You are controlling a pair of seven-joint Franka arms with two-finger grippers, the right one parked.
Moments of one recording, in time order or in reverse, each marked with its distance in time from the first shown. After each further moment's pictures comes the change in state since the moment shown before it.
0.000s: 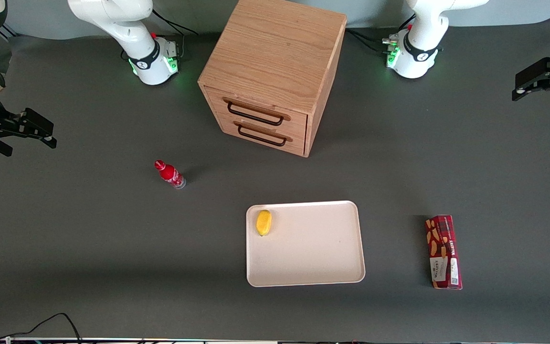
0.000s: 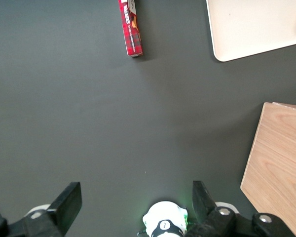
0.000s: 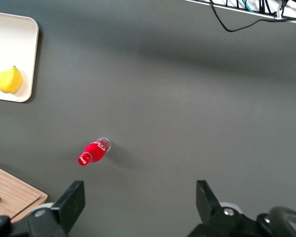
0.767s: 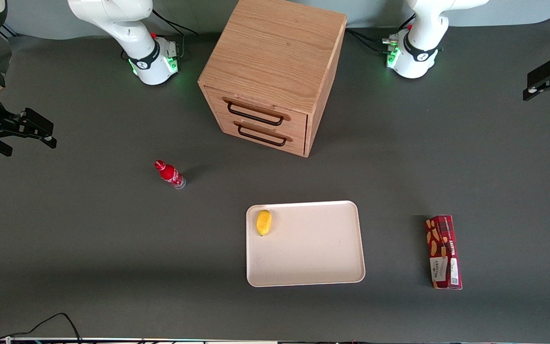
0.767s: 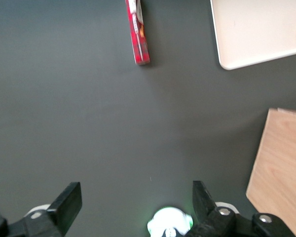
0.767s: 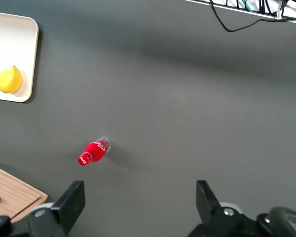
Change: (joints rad) arm 0.001 0.009 0.032 -0.014 0.000 0.082 0.031
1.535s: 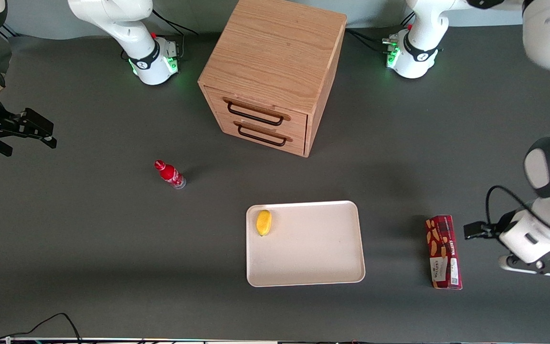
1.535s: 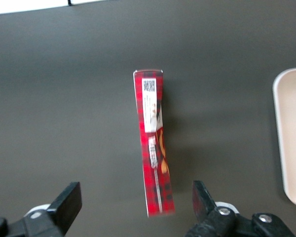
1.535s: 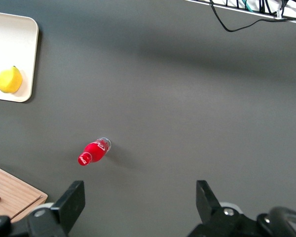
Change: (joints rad) arm 0.001 0.539 0.002 -0.058 0.004 0.745 -0.062
